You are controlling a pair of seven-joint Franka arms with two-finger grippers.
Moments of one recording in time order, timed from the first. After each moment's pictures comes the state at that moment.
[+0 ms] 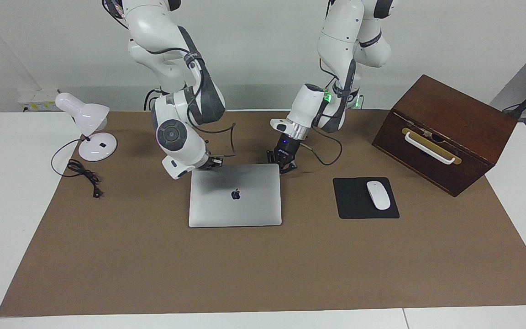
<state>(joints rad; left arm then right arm) -0.68 0.29 -0.06 -2.47 -0.10 3.50 0.23 0.26 0.30 0.04 -1.82 0.19 1.76 0.40</state>
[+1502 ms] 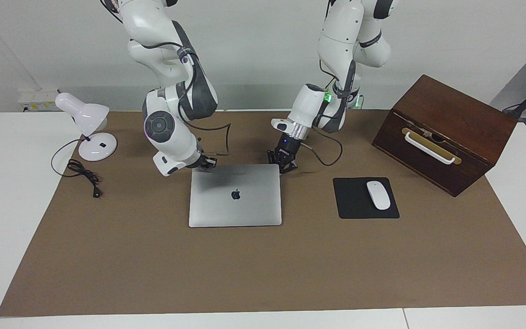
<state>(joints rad) -0.68 0.30 -0.06 -2.48 -0.10 3.54 0.27 0.23 0.26 0.03 -1.84 0.19 1.84 0.40</state>
